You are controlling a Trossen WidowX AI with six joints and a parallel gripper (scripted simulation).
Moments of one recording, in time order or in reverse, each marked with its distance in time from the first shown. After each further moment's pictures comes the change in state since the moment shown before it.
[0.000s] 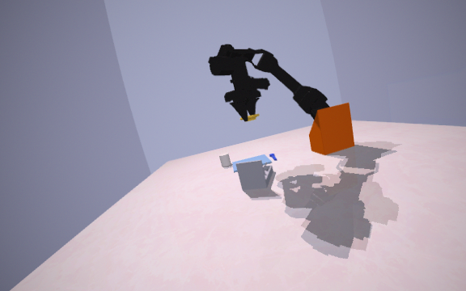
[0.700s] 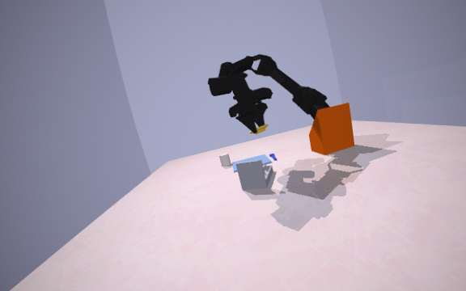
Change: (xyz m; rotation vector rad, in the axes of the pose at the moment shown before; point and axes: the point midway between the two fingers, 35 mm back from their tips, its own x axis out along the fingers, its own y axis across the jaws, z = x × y) arm 0.047 -0.005 0.020 0.066 -0.259 -0.093
